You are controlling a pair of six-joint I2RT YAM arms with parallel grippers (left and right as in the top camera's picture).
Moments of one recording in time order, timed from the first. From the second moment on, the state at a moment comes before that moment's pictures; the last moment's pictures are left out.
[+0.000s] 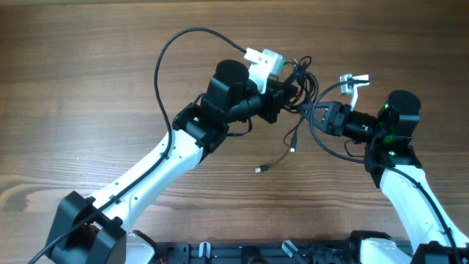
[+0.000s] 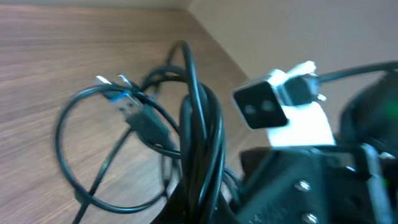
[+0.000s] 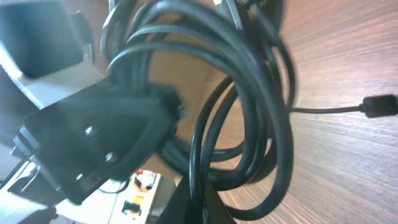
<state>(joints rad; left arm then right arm) -0.65 1.55 1.09 0.08 0.47 -0.42 -0.07 1.26 0.56 0.37 -1.21 0.85</state>
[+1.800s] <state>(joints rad) -0.43 1.54 1.10 -0.05 1.34 -0.33 -0.12 1.28 0.56 0.58 -1.04 0.52</state>
